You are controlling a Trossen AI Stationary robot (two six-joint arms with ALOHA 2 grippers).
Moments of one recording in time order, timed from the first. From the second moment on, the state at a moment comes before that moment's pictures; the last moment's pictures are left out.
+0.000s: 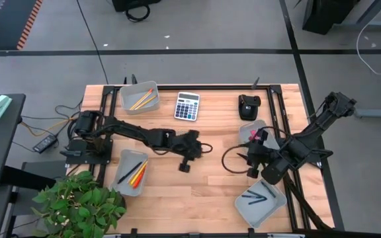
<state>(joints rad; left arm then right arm) -0.08 1.85 1.18 -0.07 -0.04 0.28 0.71 1.15 0.95 -0.91 0.85 0.71</state>
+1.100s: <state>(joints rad) -0.06 1.85 0.88 1.13 0.19 -0.01 0.52 1.15 0.65 0.10 0.65 0.18</state>
